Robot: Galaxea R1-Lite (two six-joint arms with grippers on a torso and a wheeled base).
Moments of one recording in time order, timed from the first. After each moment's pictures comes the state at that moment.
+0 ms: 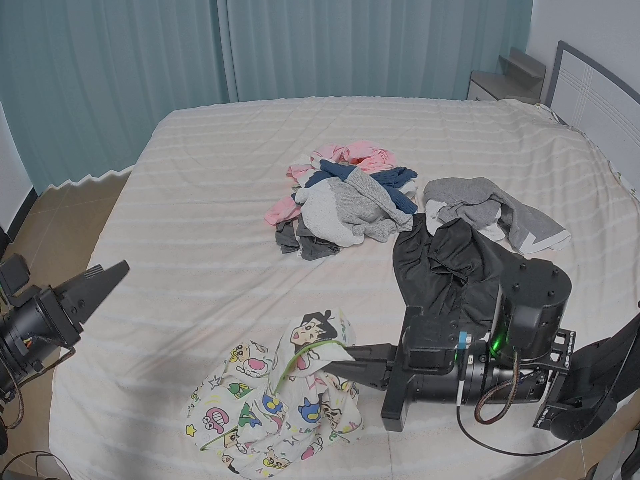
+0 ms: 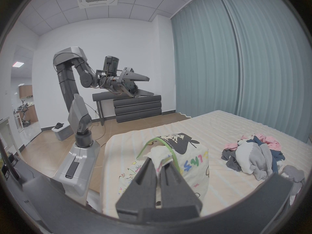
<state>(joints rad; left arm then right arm) -0.03 1.10 -0.24 -0.87 -0.45 -0.43 0.87 1.77 -0.56 -1.03 0.32 -0.27</state>
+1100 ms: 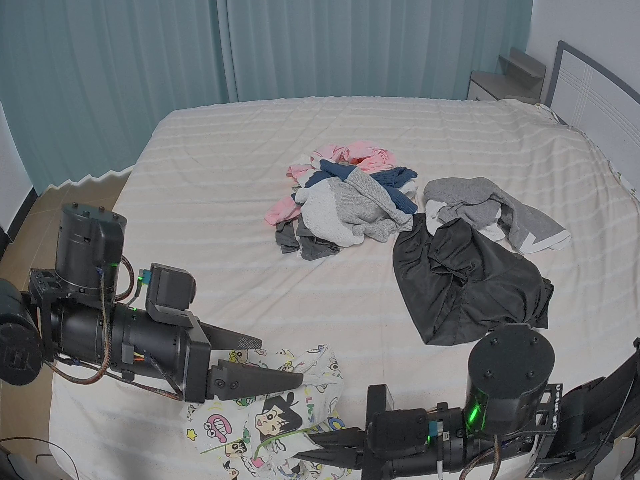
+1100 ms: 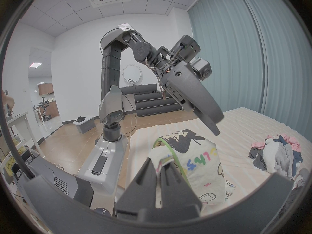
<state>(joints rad) -0.51 1.46 -0.71 -0.17 -0.64 -0.15 1.06 1.78 -0.51 -0.99 0.32 -0.28</state>
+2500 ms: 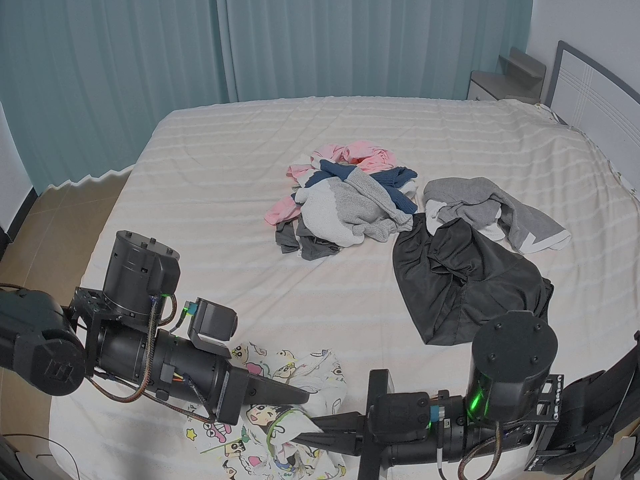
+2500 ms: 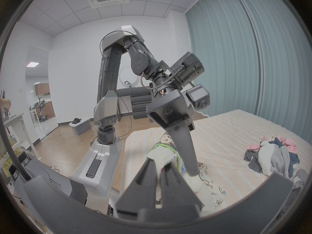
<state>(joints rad) -0.57 1.59 -0.70 -0.19 -0.73 -0.25 1.04 1.78 -0.53 -1.00 0.31 -0.28</state>
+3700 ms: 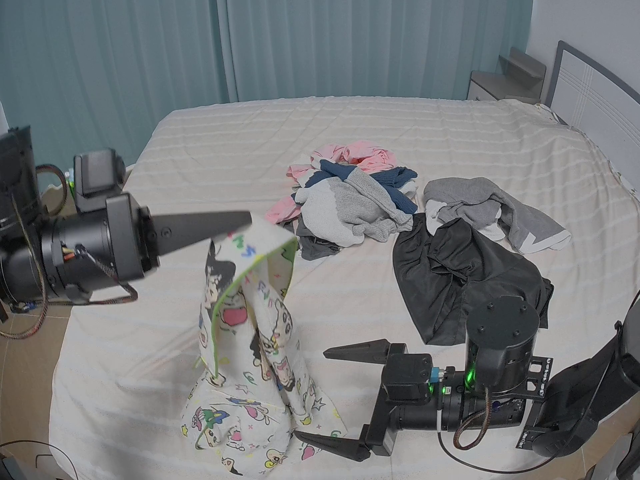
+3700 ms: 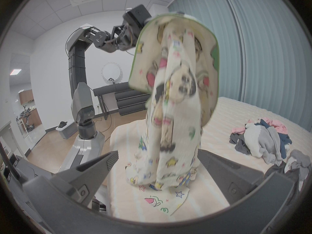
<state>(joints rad) -0.45 1.33 -0.78 -0.49 -0.65 -0.53 0.92 1.85 -0.51 -1.04 0.28 -0.24</state>
